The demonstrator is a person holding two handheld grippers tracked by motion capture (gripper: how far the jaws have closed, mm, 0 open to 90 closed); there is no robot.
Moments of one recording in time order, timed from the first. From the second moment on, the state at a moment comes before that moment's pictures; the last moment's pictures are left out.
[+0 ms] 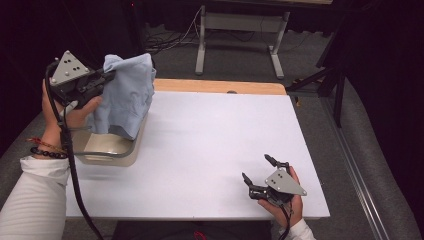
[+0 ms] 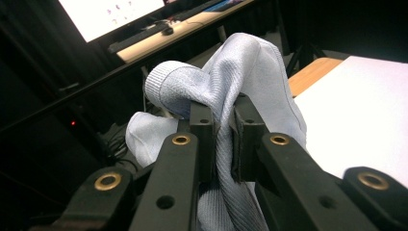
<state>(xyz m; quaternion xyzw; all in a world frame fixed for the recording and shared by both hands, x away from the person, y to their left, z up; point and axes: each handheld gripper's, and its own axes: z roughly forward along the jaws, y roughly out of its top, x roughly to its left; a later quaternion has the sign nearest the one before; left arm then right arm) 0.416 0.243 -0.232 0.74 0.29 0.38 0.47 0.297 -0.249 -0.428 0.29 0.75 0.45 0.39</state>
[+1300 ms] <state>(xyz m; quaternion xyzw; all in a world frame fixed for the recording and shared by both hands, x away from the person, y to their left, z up) 0.395 0.122 -0.233 0.78 0.19 0.30 0.52 0.295 -0.250 -0.427 0.28 0.75 0.46 0.39</state>
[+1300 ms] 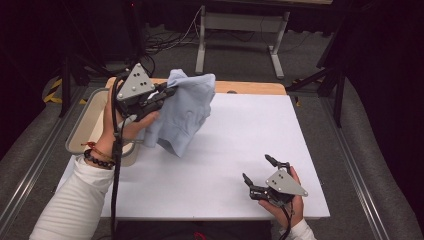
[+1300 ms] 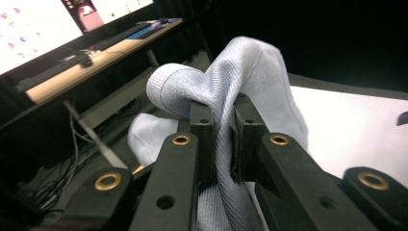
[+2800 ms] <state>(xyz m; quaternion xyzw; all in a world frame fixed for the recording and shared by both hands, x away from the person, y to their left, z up) 0.400 0.031 -0.333 0.84 0.16 0.23 0.47 0.297 -0.250 -0.428 0.29 0.75 0.45 0.39</state>
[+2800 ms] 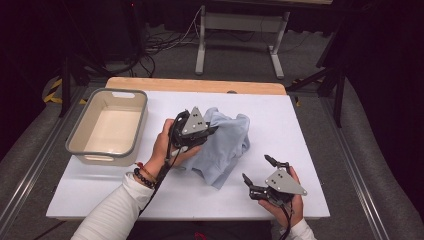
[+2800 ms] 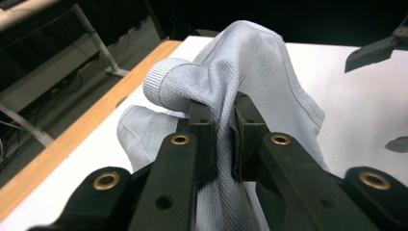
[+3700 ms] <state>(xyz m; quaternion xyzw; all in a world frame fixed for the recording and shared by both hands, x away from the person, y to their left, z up) 0.417 0.024 -0.373 0.84 0.19 0.23 0.45 0.298 -0.248 -0.430 0.29 0.76 0.44 0.38</state>
